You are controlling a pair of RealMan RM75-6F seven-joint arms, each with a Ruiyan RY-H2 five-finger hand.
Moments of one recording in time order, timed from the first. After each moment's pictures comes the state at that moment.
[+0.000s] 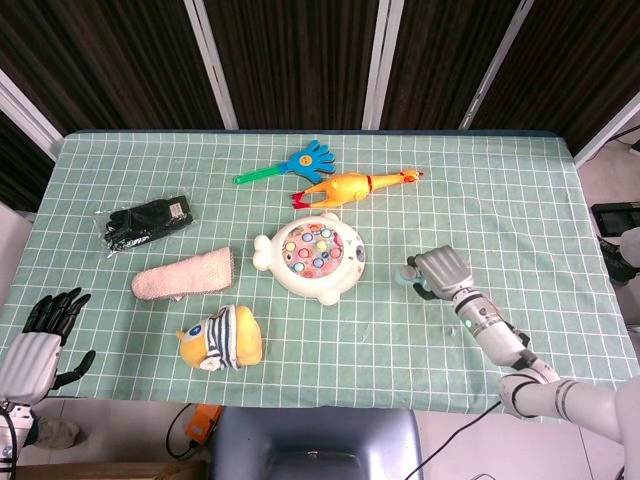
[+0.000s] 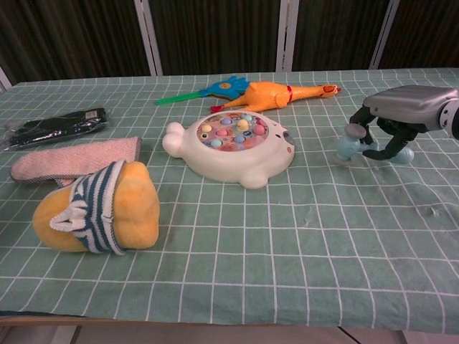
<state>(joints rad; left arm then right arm) -0.15 -1.11 -0.01 -1.57 1.55 1.44 -0.05 0.79 -1.44 -0.01 -1.22 -1.17 0.88 -0.18</state>
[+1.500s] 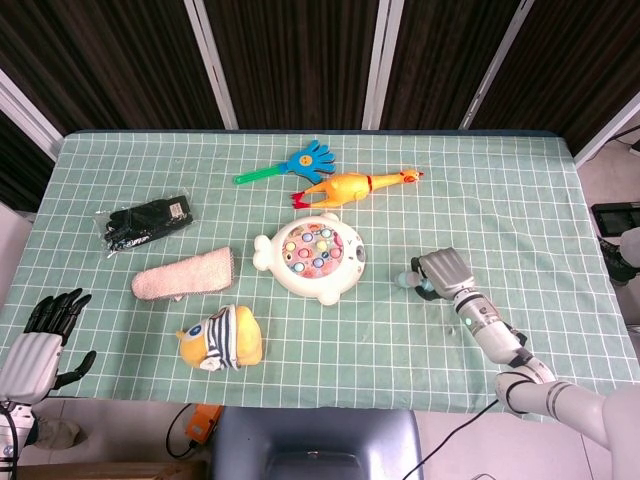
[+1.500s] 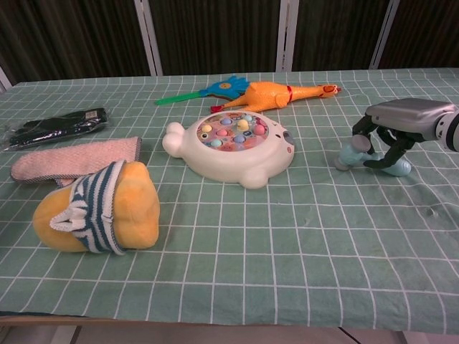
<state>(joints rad) -0.15 -1.11 -0.01 -1.57 1.55 1.42 -0.05 0.73 -1.53 0.08 -1.06 -1.26 0.79 -0.07</state>
